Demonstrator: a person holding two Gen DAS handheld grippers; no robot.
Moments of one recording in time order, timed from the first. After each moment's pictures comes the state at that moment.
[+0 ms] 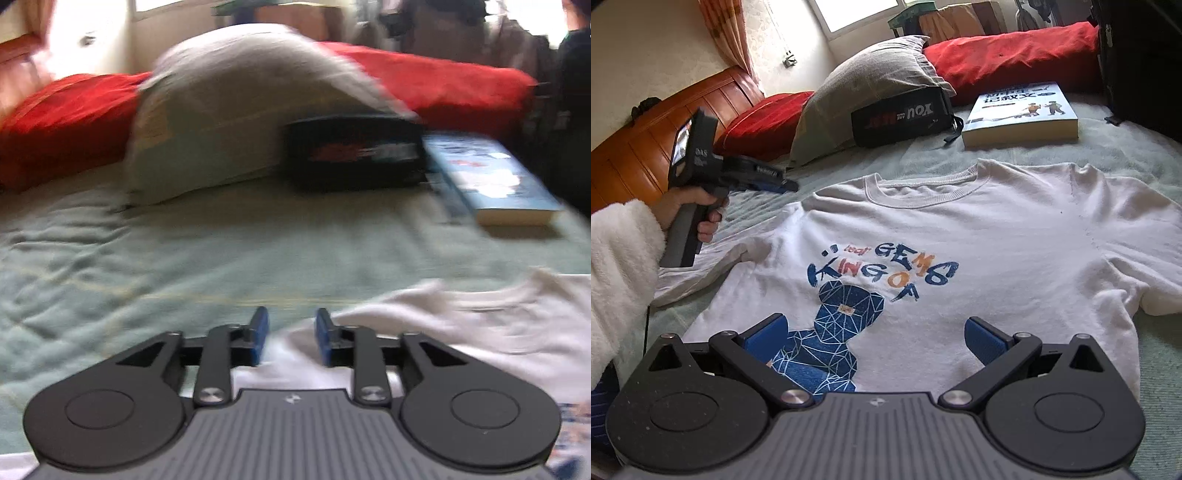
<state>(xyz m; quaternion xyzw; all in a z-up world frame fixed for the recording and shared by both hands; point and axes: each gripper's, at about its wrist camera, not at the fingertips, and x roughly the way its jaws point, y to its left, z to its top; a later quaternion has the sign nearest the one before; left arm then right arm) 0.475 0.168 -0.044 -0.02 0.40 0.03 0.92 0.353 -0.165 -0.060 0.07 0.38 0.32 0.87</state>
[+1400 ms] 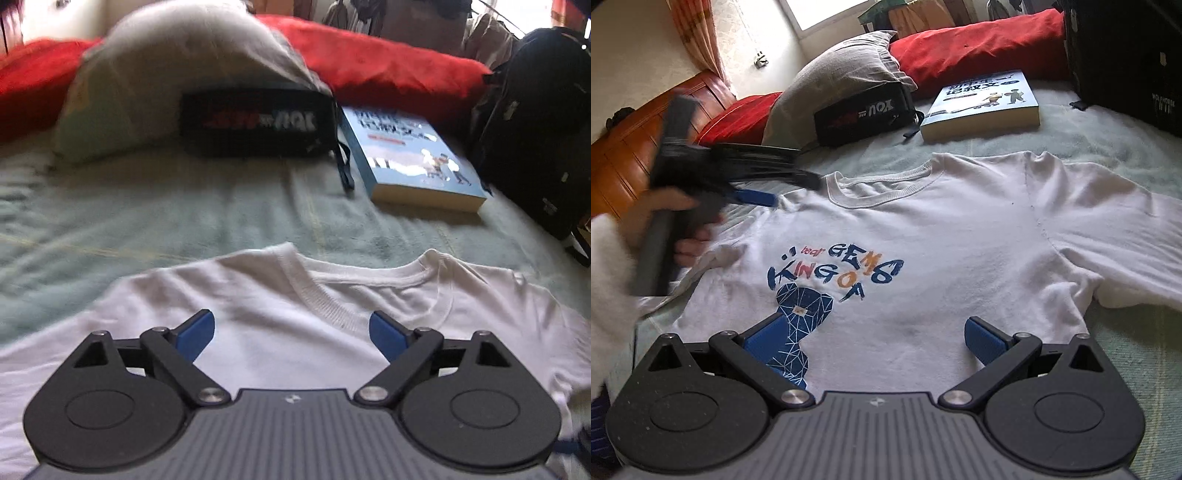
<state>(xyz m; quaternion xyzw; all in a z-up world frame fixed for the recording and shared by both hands) 0.454 0.100 -0.033 -0.07 0.43 0.00 0.90 0.367 -0.192 -0.065 0.09 0.40 0.28 0.87</state>
